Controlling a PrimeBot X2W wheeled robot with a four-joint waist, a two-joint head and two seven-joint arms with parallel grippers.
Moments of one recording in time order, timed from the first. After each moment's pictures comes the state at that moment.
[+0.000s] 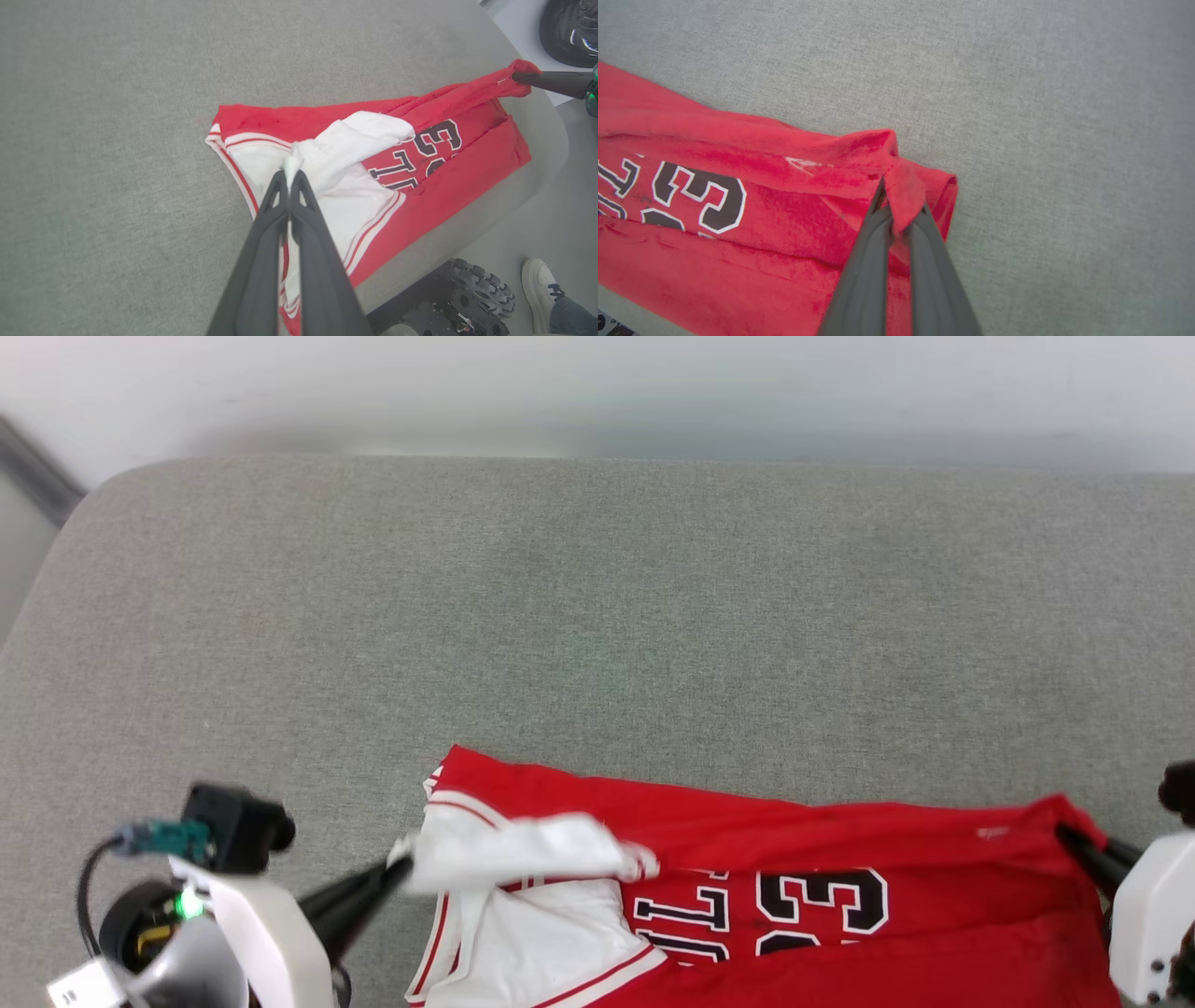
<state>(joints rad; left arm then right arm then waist) -0.10 0.79 -0.42 -0.37 -0.97 0.04 0.40 -0.07 -0.59 0.09 0.00 0.59 0.13 0.53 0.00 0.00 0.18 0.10</state>
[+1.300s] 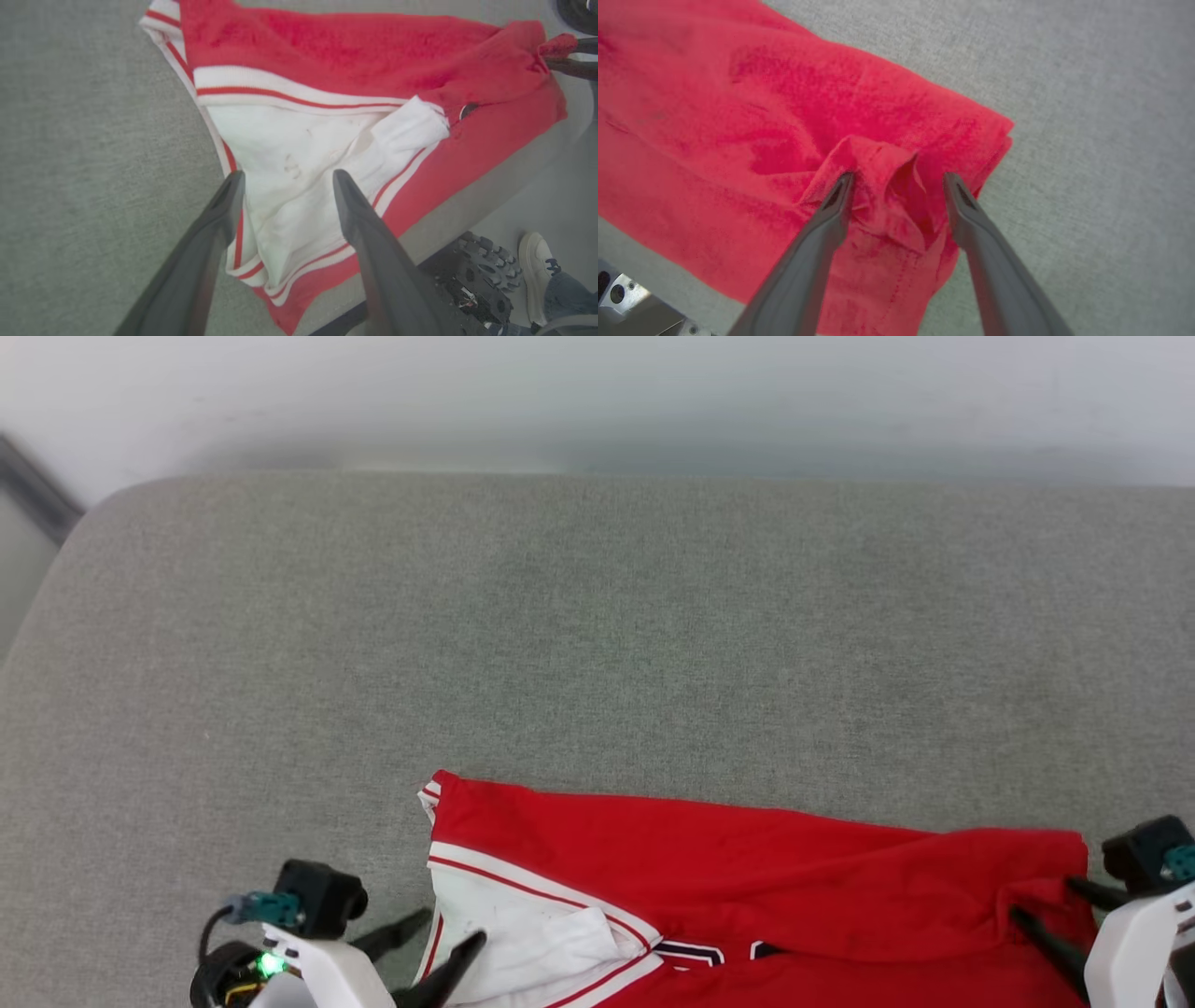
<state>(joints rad) -0.07 0.66 -0.60 -0.05 -0.86 -0.06 0.27 -0.06 -0.74 0.39 0.11 0.59 0.13 0.36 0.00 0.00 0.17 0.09</state>
